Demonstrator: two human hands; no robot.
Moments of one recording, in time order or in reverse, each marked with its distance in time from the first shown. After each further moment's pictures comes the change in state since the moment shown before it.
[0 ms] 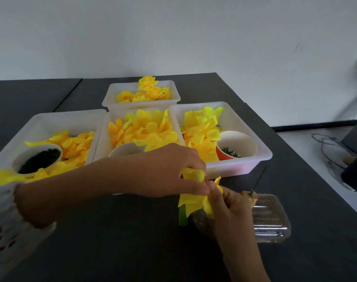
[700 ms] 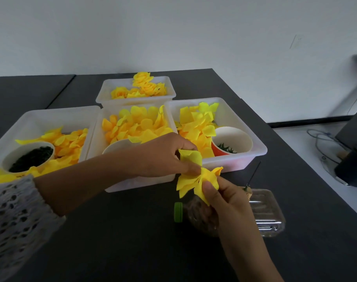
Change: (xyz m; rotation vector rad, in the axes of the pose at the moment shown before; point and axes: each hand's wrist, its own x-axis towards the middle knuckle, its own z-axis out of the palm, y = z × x) left_hand 0.016 -0.007 0.003 -0.420 0.086 -0.091; right_hand 0.002 -0.001 -0.014 0.114 -0.197 0.096
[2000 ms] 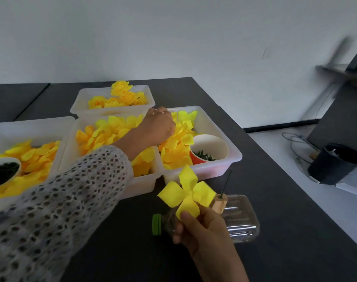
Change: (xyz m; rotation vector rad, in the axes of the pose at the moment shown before) left_hand 0.156 -0.087 -0.022 0.997 0.318 -0.013; right_hand -0.013 0.006 -0.005 0.372 0.066 0.327
